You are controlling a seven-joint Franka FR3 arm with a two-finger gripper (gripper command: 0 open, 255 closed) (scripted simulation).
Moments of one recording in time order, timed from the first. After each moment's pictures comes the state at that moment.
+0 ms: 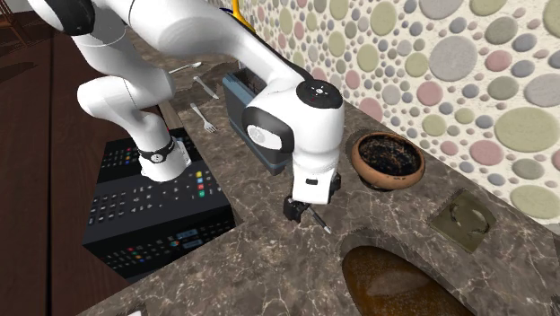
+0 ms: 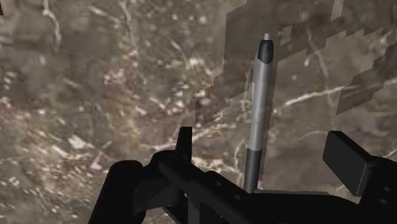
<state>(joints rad) 0.20 0.30 0.51 -1.98 -0.10 2.27 0.50</state>
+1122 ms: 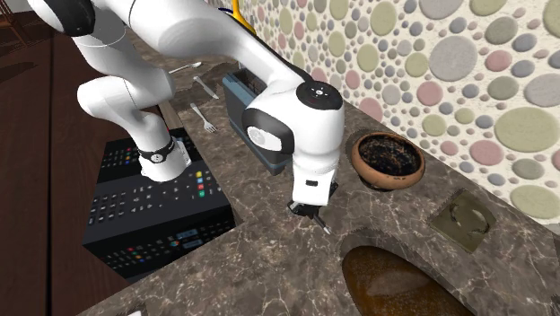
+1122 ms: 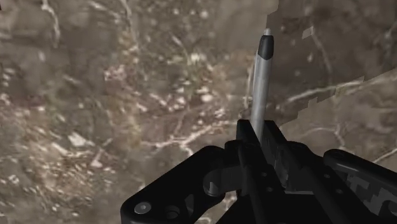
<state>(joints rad) 0.20 0.31 0.51 -1.97 -0.10 2.28 0.51</state>
